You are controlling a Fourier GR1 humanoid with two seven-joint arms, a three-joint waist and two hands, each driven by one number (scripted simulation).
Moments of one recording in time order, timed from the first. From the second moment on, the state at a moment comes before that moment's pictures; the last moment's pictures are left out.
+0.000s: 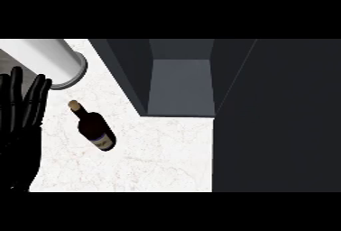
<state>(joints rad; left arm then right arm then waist) -0.02 0.06 0.01 -2.10 0.00 0.02 0.00 0.01 -0.09 -0.02 -2.10 0.04 -0.01 -0.03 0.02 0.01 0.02</state>
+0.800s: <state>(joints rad) 0.08 0.27 -0.18 -2.20 0.62 -0.40 0.34 0.18 -0.10 0.16 -2.30 -0.07 0.11 0.17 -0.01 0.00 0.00</state>
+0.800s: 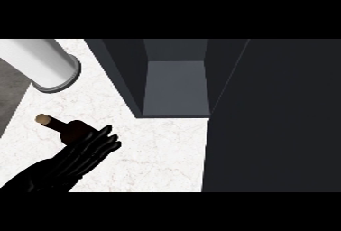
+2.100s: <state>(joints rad) -0.07 0.39 0.14 -2.31 0.97 -0.18 0.70 0.05 -0.08 0.21 -2.48 -0.04 0.03 0.50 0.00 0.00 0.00</state>
